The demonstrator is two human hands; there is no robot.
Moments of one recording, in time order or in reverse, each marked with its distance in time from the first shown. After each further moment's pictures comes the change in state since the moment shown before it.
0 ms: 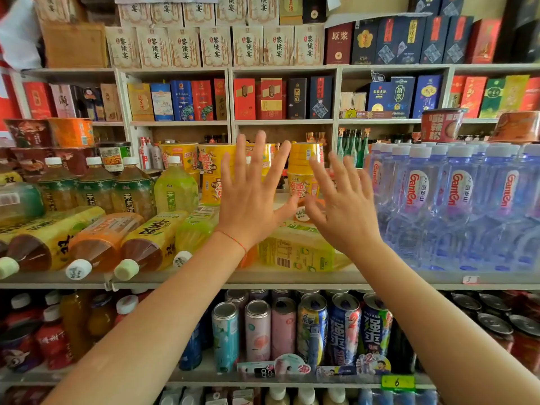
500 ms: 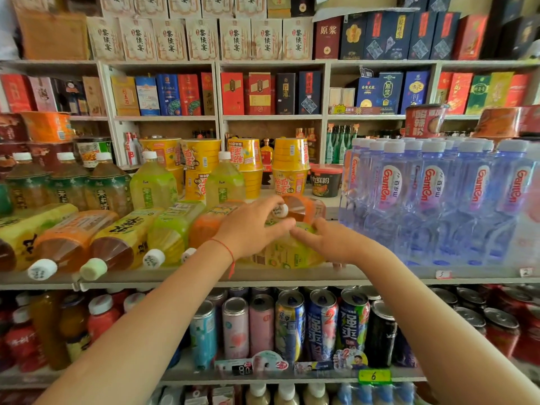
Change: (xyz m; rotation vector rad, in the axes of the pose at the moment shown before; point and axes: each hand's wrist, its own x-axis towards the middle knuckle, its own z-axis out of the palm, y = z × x) left_hand -0.008 0.029 0.037 -0.442 -0.539 -0.040; right_hand -0.022 0.042 0.001 0.330 -0.889 0.276
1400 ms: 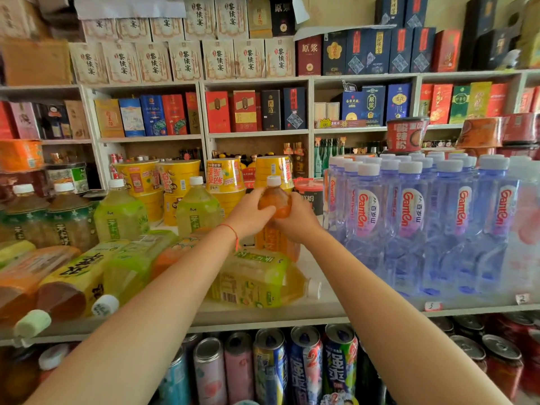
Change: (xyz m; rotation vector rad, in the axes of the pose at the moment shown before) left_hand 0.109 0.022 0.005 -0.452 0.070 -0.171; right_hand 0.120 0.010 -0.020 0.502 0.385 -0.053
